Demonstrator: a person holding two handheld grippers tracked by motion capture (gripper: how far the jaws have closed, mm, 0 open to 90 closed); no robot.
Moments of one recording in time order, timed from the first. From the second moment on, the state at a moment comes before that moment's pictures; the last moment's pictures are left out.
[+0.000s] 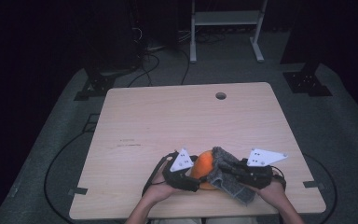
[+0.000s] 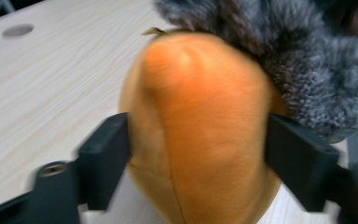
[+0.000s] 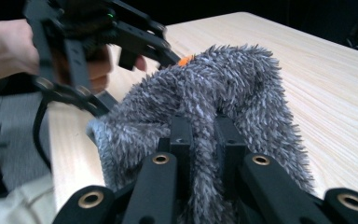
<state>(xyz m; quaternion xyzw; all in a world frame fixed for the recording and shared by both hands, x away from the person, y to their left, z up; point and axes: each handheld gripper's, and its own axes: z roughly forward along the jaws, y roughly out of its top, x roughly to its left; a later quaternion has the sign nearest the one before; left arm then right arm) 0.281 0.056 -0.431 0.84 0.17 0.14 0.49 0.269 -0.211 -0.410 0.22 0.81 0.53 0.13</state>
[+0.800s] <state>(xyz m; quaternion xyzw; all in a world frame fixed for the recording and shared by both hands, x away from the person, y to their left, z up) 0.280 0.060 -0.427 0.86 0.13 0.11 0.49 0.283 -0.228 -0.419 0.26 0.80 0.53 0.10</state>
